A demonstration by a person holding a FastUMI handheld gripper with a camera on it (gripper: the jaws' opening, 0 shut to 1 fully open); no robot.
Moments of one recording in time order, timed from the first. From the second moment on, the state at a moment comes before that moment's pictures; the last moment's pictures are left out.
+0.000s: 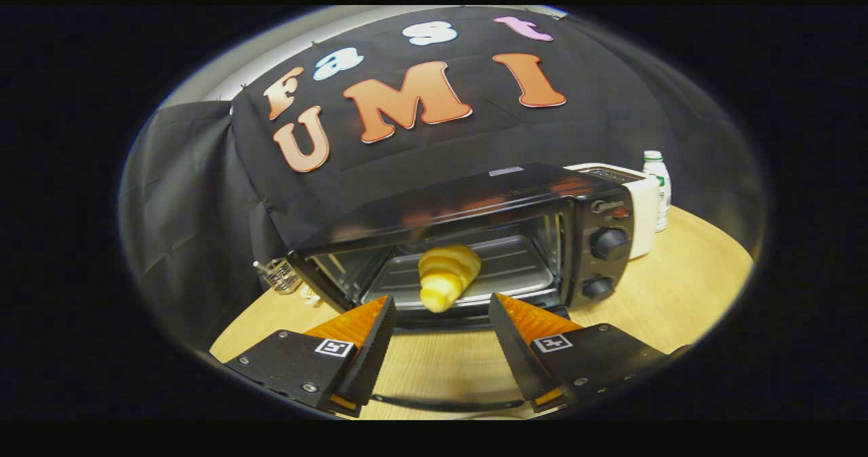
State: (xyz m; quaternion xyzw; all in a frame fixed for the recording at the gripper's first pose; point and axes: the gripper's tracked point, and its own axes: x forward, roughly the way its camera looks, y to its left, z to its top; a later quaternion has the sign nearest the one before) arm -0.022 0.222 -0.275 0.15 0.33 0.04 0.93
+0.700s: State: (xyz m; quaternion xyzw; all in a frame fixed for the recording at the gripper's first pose) arm -0.167 0.205 -0.327 0.17 0.45 0.07 0.87
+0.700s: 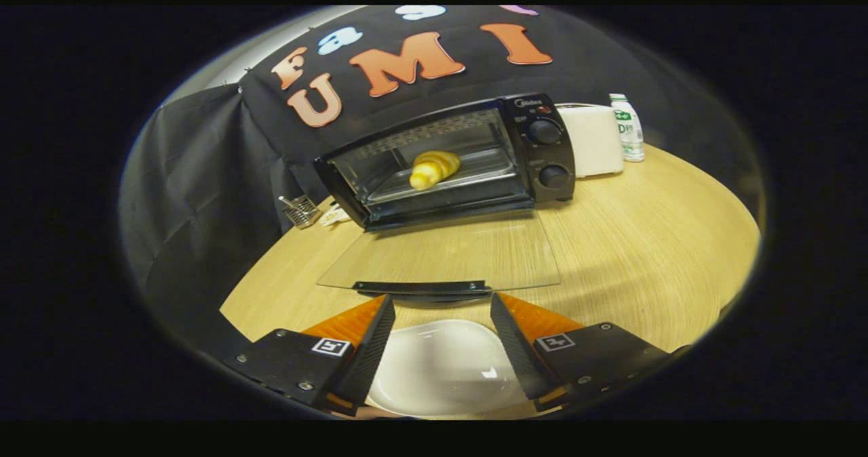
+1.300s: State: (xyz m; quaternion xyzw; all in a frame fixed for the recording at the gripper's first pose) arm -0.133 0.221 -0.308 0.18 0.45 0.10 0.87
